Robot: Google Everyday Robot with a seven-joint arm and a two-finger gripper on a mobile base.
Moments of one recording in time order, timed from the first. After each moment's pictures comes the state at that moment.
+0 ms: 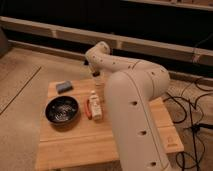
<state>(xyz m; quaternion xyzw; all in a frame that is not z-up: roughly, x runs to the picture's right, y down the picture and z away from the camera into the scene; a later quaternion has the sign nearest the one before) -0.049 -0.117 0.966 -0.11 0.04 0.60 0.79</state>
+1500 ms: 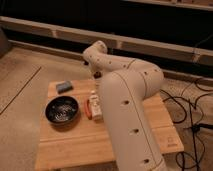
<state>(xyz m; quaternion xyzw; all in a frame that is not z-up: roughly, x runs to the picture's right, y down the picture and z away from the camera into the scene) -0.052 -0.108 0.970 -0.12 0.08 0.61 0.78</state>
